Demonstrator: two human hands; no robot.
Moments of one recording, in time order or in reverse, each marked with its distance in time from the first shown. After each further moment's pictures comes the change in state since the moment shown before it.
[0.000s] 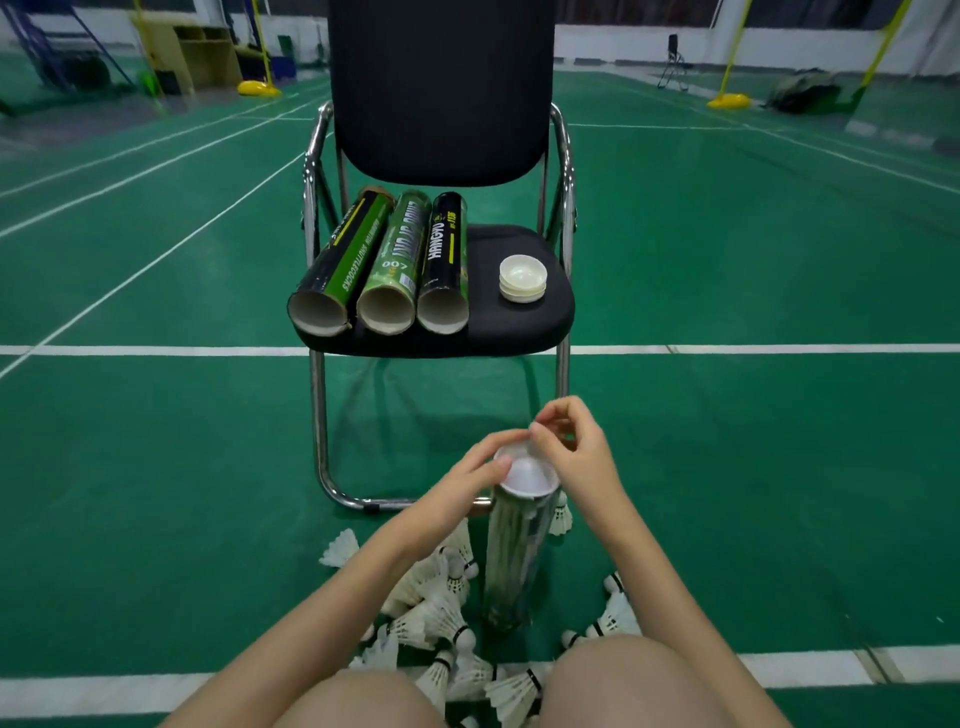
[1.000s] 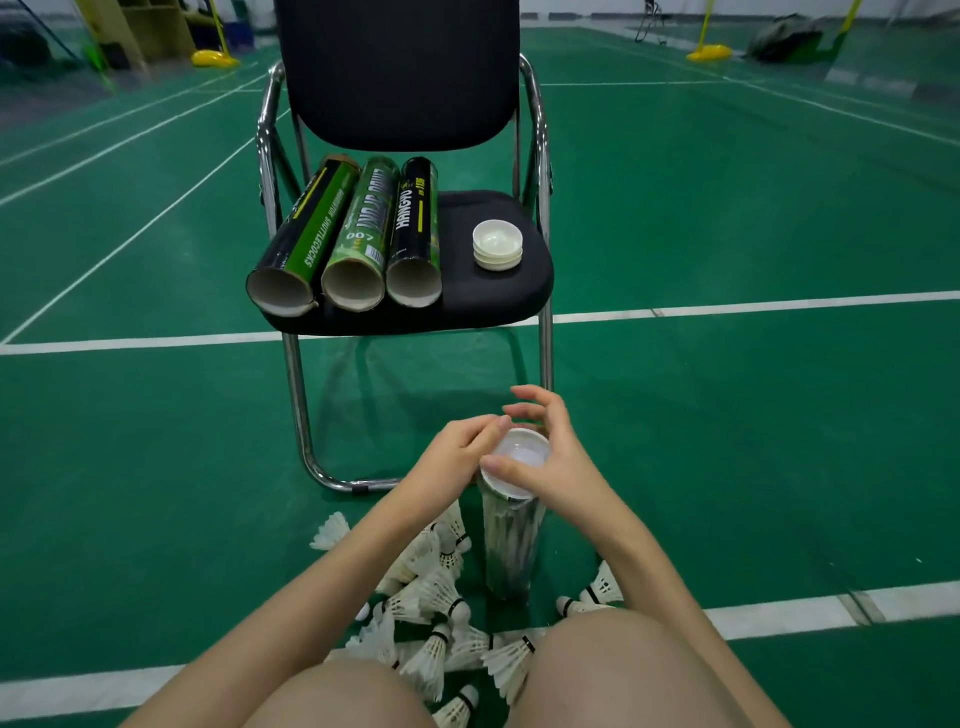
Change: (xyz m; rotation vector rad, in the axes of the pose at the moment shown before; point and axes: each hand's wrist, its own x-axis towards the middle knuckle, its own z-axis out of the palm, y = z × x) left_hand 0.023 -0.006 0.008 0.148 0.116 0.108; right_hand -0.028 0.012 -0.005 0.074 -0.196 0.092
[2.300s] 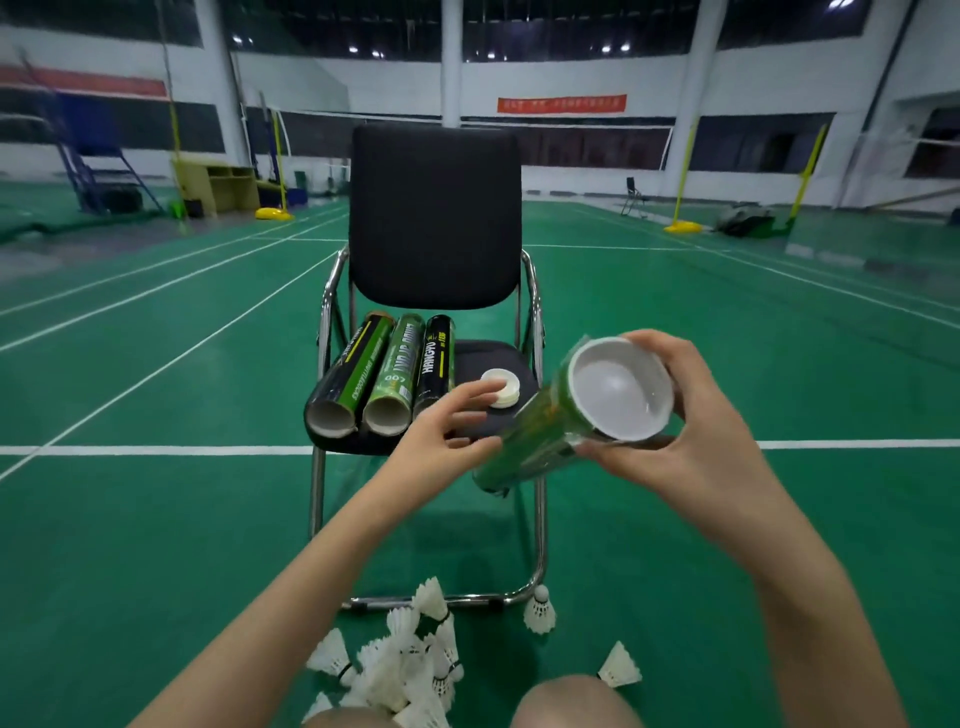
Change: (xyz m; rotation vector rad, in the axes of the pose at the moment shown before) left_hand -0.035 0.148 -0.056 0.077 0.180 0.338; right_hand -0.080 -0.218 -0.064 -0.422 0.248 -0.515
